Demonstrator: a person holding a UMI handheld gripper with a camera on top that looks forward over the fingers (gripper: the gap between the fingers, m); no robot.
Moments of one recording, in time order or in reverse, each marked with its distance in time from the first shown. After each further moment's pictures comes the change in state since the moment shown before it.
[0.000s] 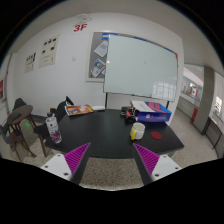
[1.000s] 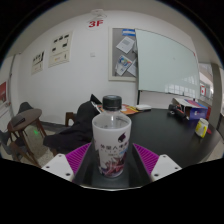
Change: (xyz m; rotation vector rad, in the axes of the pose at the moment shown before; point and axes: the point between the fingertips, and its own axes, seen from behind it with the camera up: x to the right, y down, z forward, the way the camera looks) arm -0.330 0.024 0.243 0.083 -0.124 0.043
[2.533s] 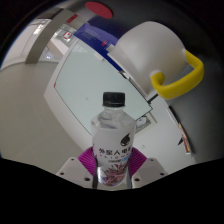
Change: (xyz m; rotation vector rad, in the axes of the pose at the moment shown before) arm 0.426 -0.191 0.025 0.434 -0.862 2.139
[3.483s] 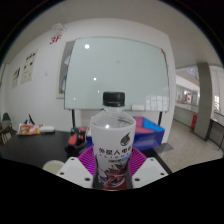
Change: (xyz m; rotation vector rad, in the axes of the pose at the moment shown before) arm -0.098 -0.256 -0.020 -0.189 0.774 -2.229
